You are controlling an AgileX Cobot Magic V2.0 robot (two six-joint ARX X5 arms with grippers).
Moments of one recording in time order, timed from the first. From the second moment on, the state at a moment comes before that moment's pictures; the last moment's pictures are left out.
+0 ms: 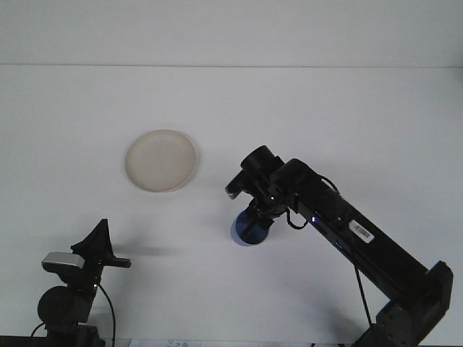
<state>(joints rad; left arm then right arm) -0.08 0.01 0.03 0.15 0.02 -0.12 0.66 1.71 1.59 -1.22 -0.10 -0.15</state>
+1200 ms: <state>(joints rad) -0.08 0.01 0.03 0.15 0.02 -0.12 0.66 1.78 1.59 -1.24 -0.08 -0.16</state>
